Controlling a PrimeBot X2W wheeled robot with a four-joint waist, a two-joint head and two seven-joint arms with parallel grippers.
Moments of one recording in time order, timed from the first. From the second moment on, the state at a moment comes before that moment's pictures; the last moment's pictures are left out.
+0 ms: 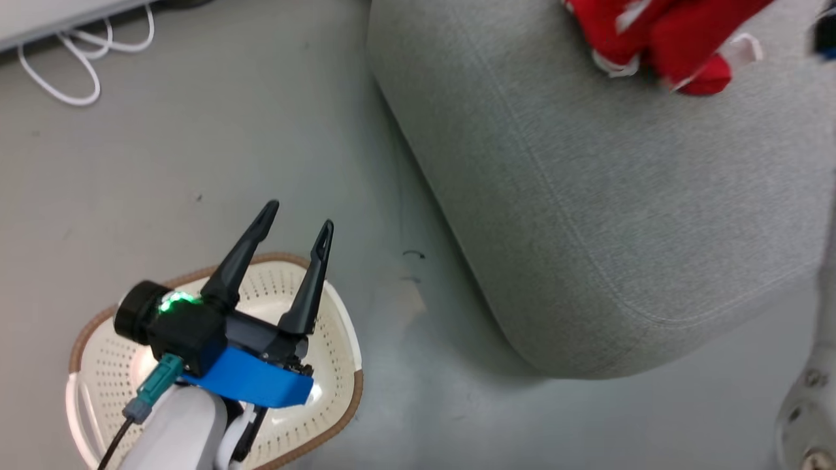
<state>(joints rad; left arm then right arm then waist) -0.26 0.29 -0.39 0.09 -0.32 -0.13 -0.26 -0.97 -0.12 -0.28 0.39 0.09 0.13 -0.08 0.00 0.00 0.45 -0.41</state>
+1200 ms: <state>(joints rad) -0.36 0.32 -0.39 -0.07 -0.34 -0.13 -0.26 -1.13 -0.27 -0.58 0.90 -0.23 0.13 -0.20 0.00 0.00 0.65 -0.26</state>
